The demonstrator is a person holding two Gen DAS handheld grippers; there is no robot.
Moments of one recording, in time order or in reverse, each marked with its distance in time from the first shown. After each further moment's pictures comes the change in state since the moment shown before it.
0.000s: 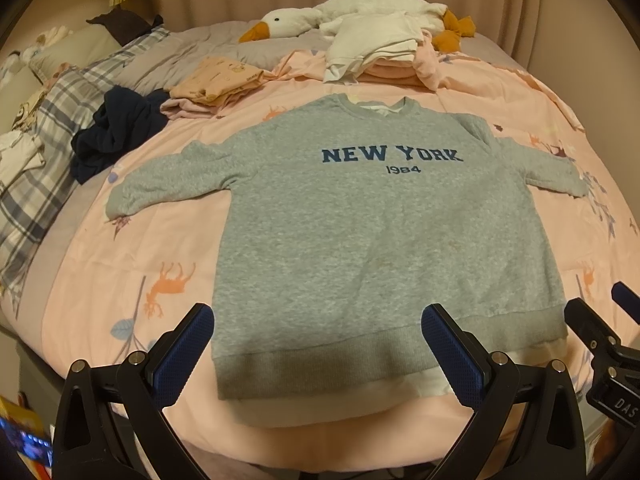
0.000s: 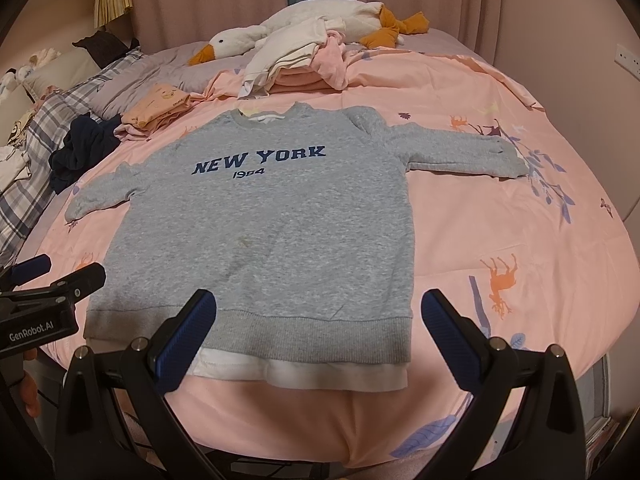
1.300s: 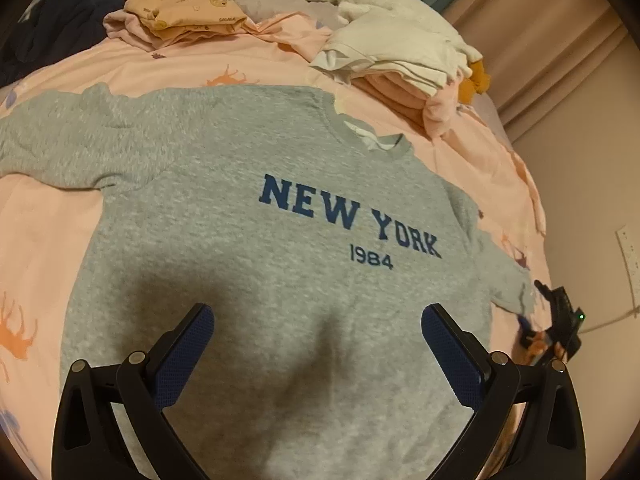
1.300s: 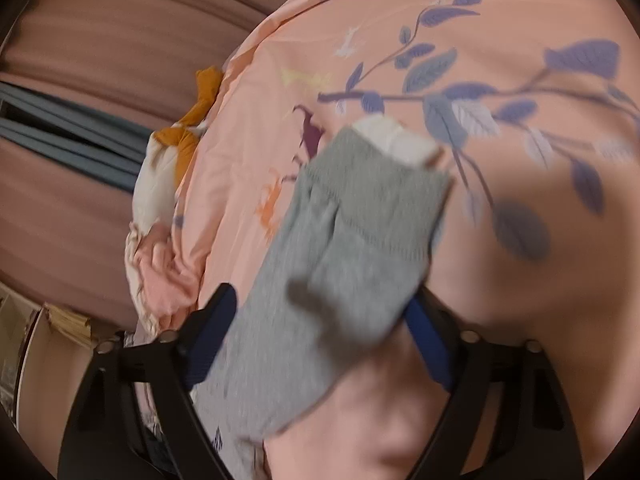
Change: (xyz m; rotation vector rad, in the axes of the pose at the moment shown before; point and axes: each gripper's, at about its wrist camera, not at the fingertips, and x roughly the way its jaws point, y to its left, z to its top) left arm 0.125 0.022 0.096 -0.339 0.089 -0.374; right arm 0.197 -0.333 0.094 1.027 -0.166 0.248
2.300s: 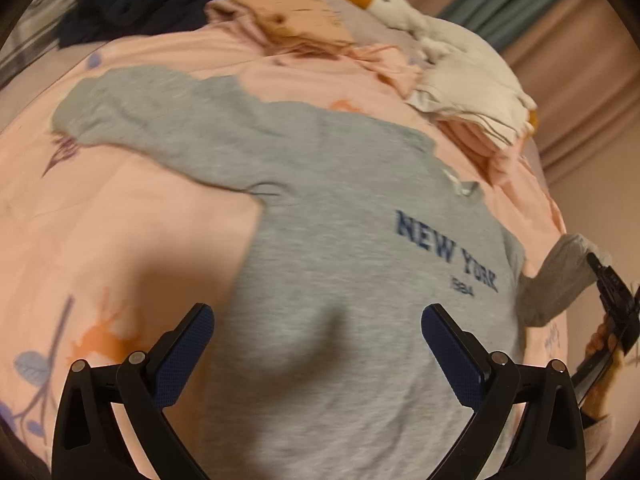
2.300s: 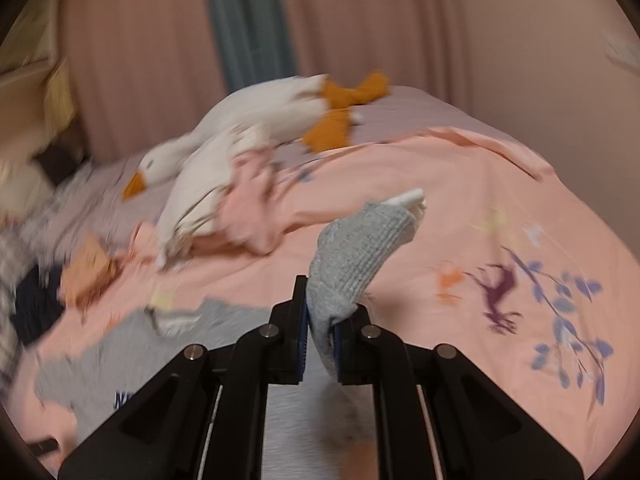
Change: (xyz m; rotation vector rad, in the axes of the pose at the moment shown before) left arm -0.047 0.107 0.008 -0.160 -0.033 0.083; right arm -0.005 0.244 -0.115 -0.932 -0.088 -0.121
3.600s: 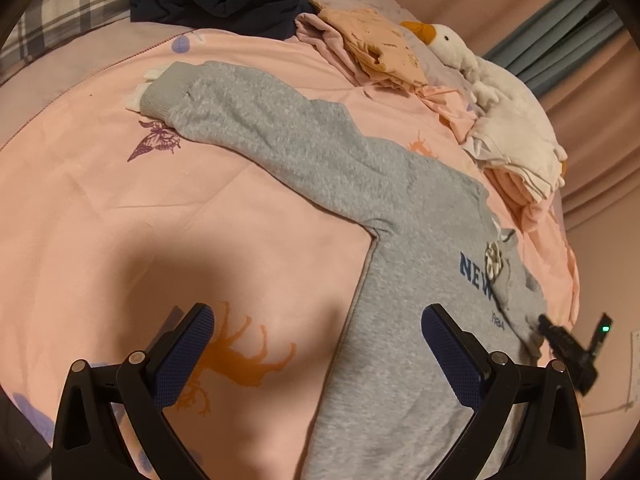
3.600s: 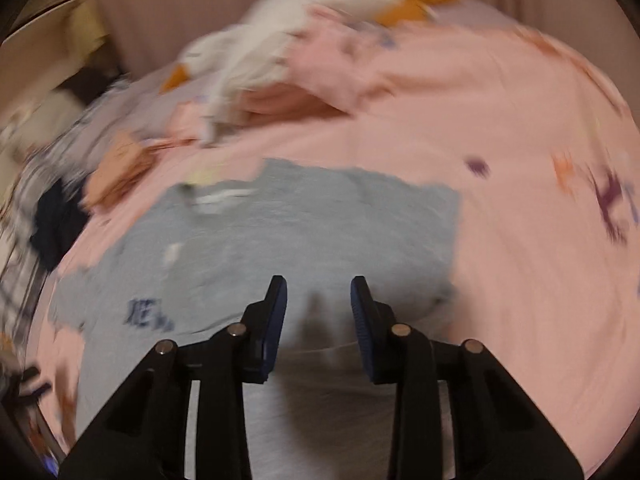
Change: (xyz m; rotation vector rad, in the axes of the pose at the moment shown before) left arm -0.028 0.073 0.009 -0.121 -0.057 0.044; right arm 0.067 0.042 -0.083 0.006 0.328 0.136
